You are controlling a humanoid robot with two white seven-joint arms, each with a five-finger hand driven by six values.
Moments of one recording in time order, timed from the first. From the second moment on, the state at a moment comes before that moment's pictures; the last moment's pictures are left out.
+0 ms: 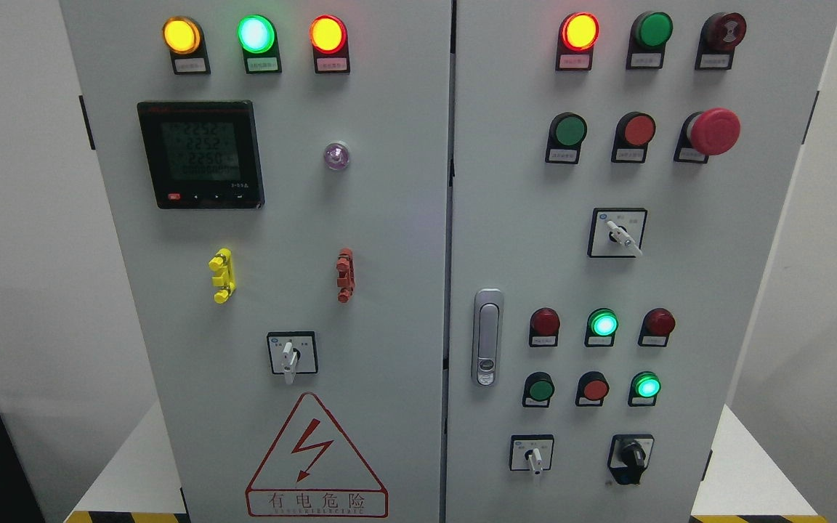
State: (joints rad) left arm 0.29 -0.02 -0.09 -0.46 0.09 -0.27 0.04; right arm 0.10 0.12 -0.19 -0.11 0.07 0.06 -0.02
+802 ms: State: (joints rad) left arm 0.42 0.03 0.02 -1.13 -0.01 -0.40 0.09; right arm 0.10 0.12 -0.19 -0.11 0.07 0.06 -0.02
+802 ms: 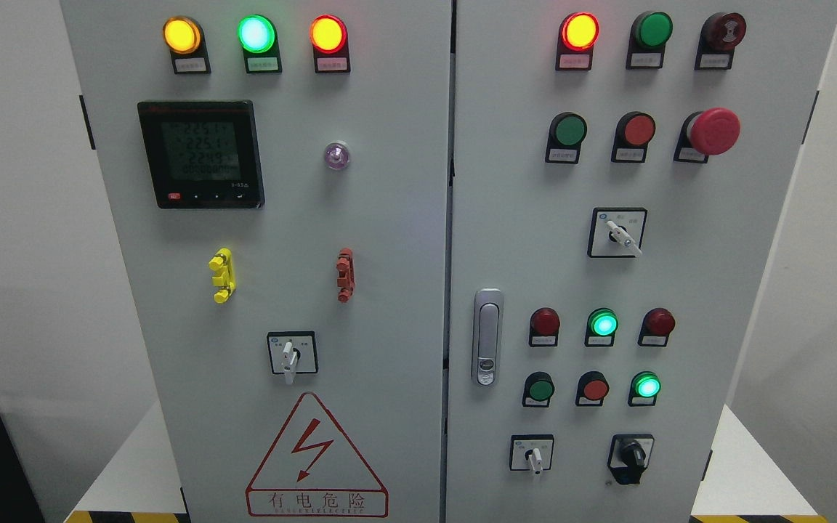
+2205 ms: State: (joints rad) left arm 0.39 0.03 -0.05 -1.82 -0.10 -0.22 0.24; right arm 0.10 0.12 -0.19 -0.11 0.07 0.06 -0.02
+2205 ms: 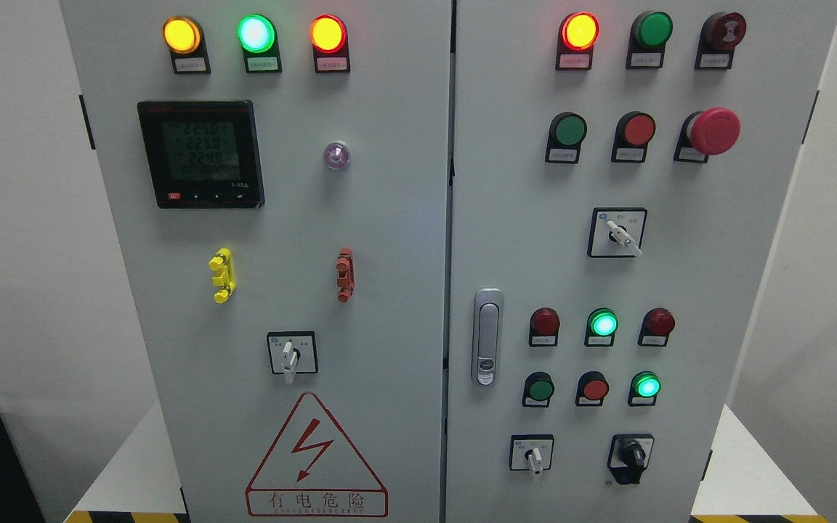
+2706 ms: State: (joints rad) left arm 0.32 0.01 -0.12 -1.90 -0.16 -0.09 0.31; right arm 0.10 0.12 -0.19 -0.11 0.07 0.06 -0.03
